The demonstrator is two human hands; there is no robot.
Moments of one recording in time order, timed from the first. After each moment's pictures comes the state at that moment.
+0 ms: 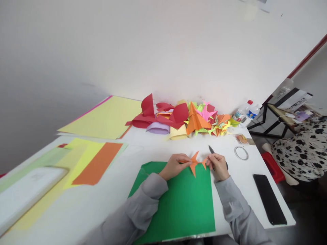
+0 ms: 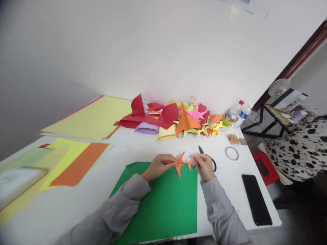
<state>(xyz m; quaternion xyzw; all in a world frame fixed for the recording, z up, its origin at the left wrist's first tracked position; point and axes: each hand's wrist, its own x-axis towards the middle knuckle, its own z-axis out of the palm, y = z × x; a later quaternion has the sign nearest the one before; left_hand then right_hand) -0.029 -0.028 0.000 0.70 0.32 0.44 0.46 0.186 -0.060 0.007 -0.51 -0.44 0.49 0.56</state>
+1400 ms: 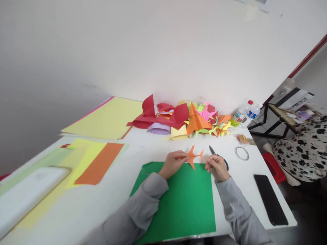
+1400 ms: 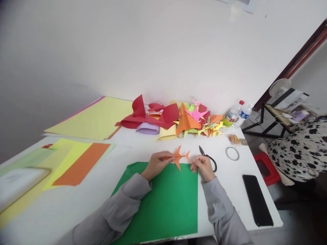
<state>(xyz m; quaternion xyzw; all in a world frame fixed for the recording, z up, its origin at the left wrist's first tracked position) -0.033 -0.024 -0.004 0.64 0.37 0.50 0.44 0.186 -0.065 0.011 -0.47 -0.47 0.55 0.50</state>
